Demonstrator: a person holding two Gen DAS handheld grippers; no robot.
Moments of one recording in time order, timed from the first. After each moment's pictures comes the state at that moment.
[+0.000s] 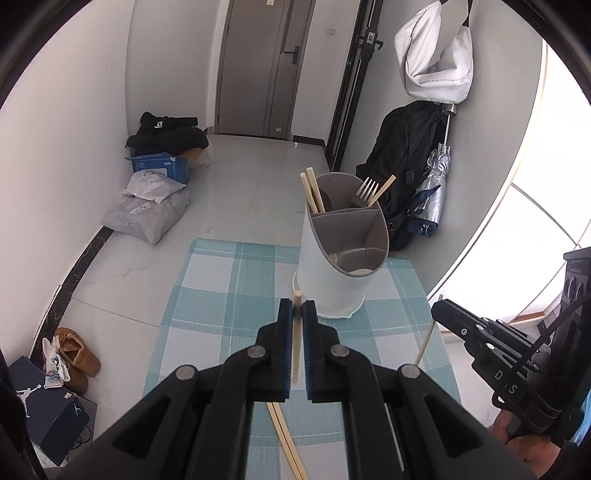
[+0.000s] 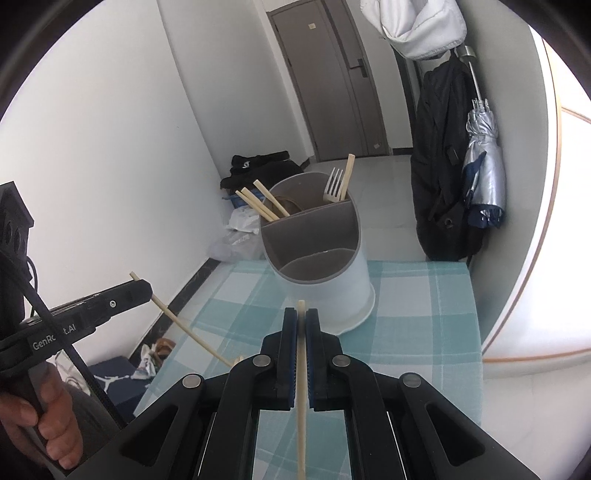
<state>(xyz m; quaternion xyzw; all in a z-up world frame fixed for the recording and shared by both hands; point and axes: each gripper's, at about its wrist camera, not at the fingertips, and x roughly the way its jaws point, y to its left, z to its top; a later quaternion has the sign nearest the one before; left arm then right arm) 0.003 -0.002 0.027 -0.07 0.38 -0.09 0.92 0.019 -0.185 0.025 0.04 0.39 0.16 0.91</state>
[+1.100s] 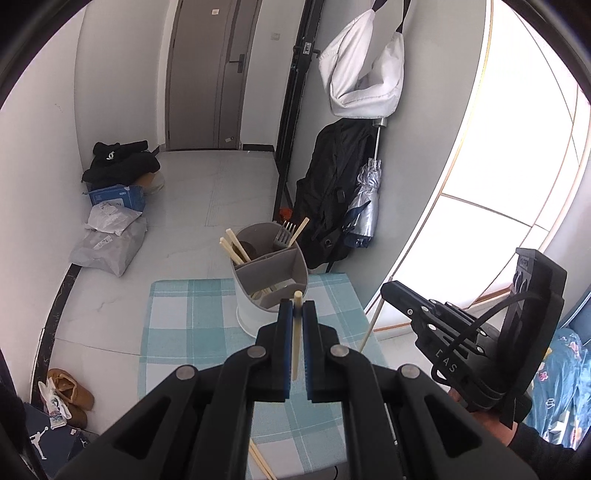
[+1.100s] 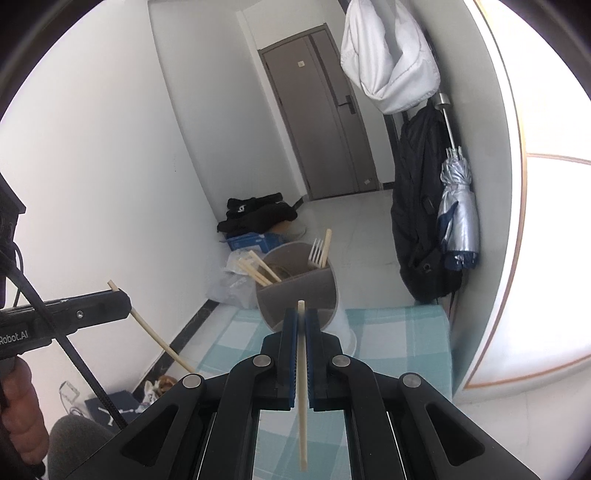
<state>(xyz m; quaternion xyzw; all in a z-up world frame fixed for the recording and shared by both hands) 0.005 -0.041 0.111 -0.05 0.37 -0.18 0.91 0.018 -0.211 0.088 0.07 0.32 0.15 0.93</state>
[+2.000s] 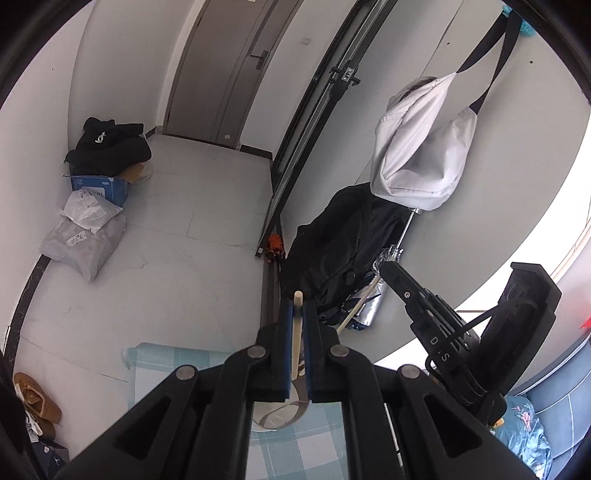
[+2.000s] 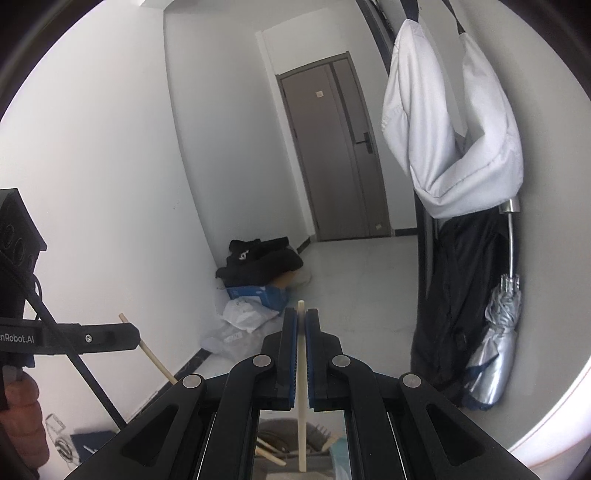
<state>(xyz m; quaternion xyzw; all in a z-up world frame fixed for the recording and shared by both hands) 0.149 0.002 0.148 -0.16 0.38 -0.19 0.89 0.207 -0.177 0.159 0.04 0.25 0.17 0.95</state>
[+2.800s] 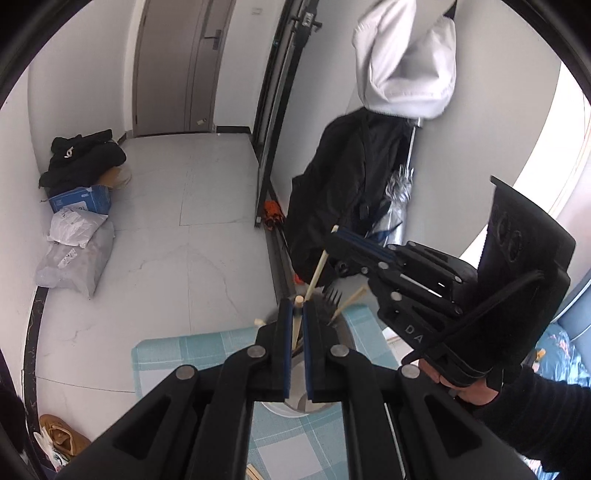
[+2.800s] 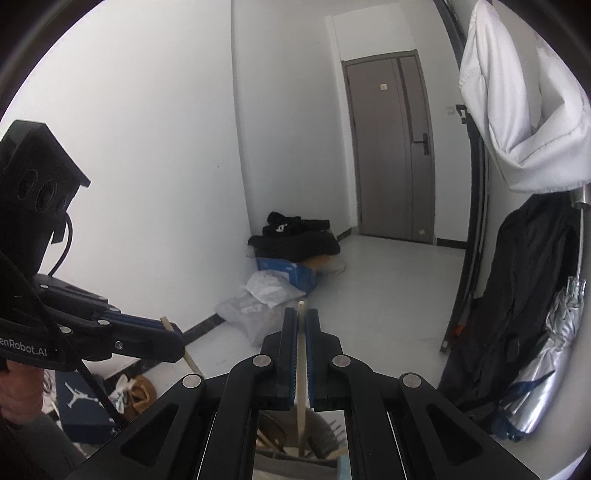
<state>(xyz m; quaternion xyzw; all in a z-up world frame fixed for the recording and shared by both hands) 0.154 -0.023 0.081 -0.04 0.41 -0.24 0.88 0.202 -0.150 0.065 -0.05 0.27 0.26 0.92</state>
